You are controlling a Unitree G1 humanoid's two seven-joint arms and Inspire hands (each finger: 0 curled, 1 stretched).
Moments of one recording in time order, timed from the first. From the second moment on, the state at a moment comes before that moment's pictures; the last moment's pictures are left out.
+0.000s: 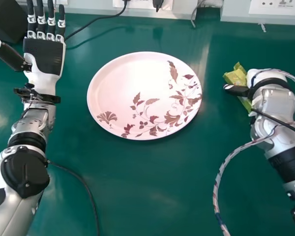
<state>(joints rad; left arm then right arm) -1.04 0.34 0.89 1.28 -0.87 0.24 -1.01 -0.74 -0.62 0.39 0.29 -1.11 0.62 0.63</state>
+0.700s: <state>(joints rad) -1.05 0.34 0.94 1.29 -0.92 0.29 -0.91 -0.74 -0.62 0.38 0.29 -1.09 0.63 0.63</state>
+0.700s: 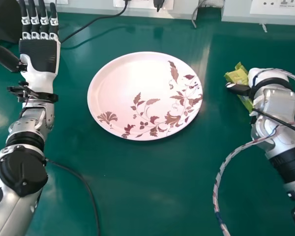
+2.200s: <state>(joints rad) -1.07 0.24 0.91 1.26 -0.91 0.22 -0.87 -0.72 -0.64 0.36 0.22 -1.06 0.62 0.65</state>
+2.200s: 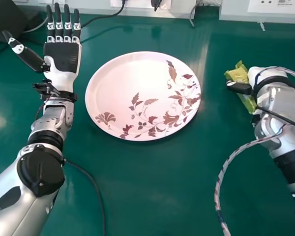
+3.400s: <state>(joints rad) -1.07 0.24 0.91 1.27 -0.88 0.21 -0.86 -0.65 -0.68 0.32 -0.03 -1.08 0.62 0.74</state>
